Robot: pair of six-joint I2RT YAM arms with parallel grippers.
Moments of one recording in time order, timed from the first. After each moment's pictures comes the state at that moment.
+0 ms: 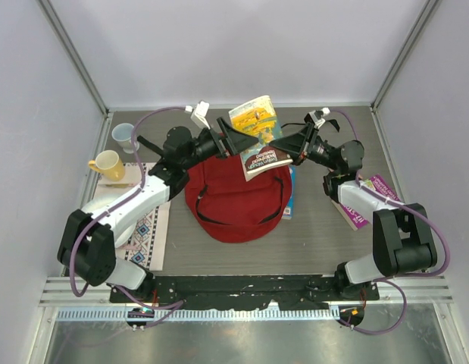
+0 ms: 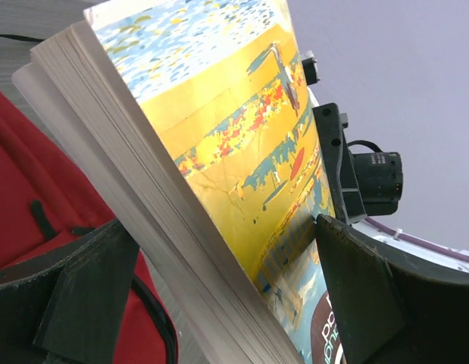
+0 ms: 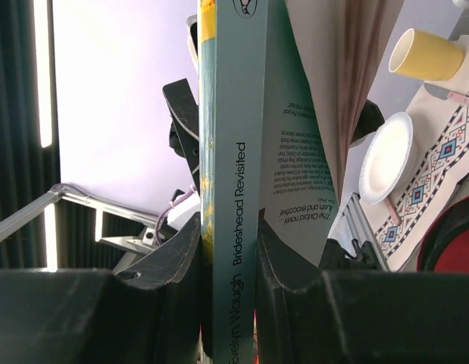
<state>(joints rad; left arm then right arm) -0.55 1.43 1.03 0.43 0.42 -0.92 0.19 1.45 0.75 1.16 -0.99 1.74</state>
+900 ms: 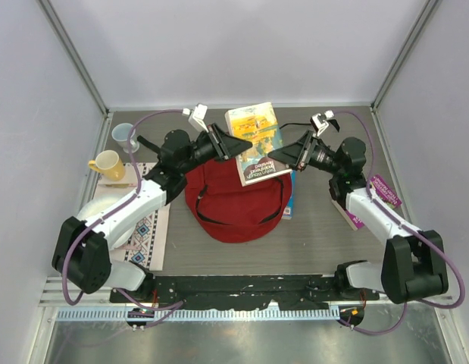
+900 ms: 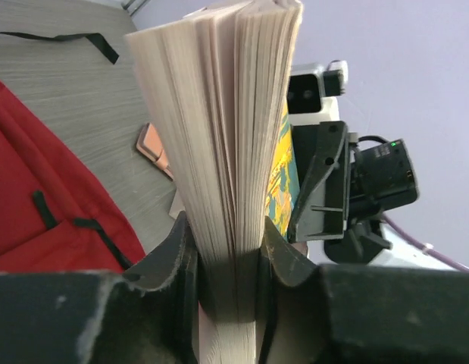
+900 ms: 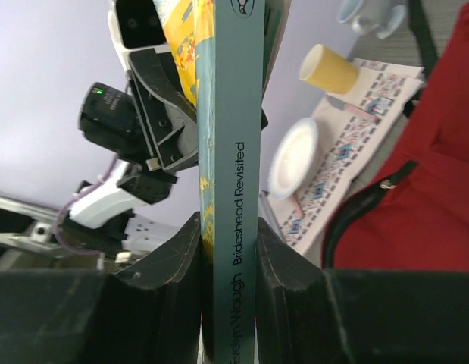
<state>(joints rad) -0.55 1.38 1.00 0.41 0.39 -0.91 0.19 1.30 0.72 0.82 -0.98 1.31</state>
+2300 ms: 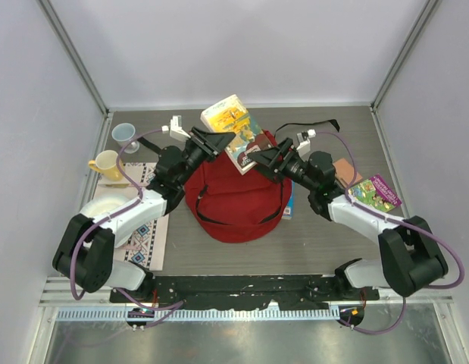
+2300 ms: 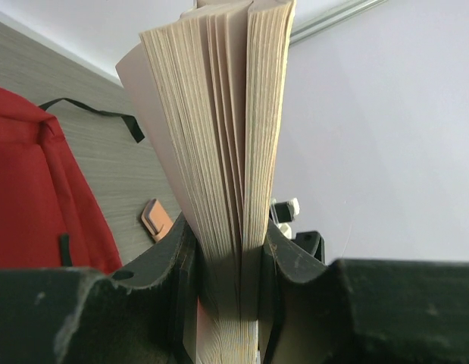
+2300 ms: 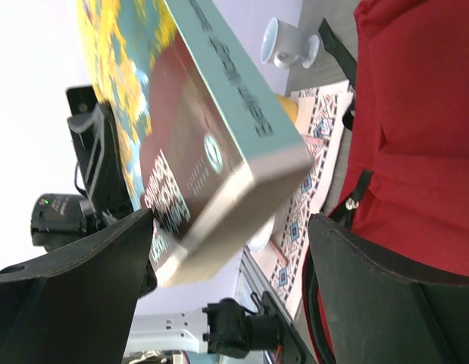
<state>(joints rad) -0.53 1.38 0.80 0.74 0.10 -1.15 0.43 1.30 0.64 0.62 -0.44 1.24</state>
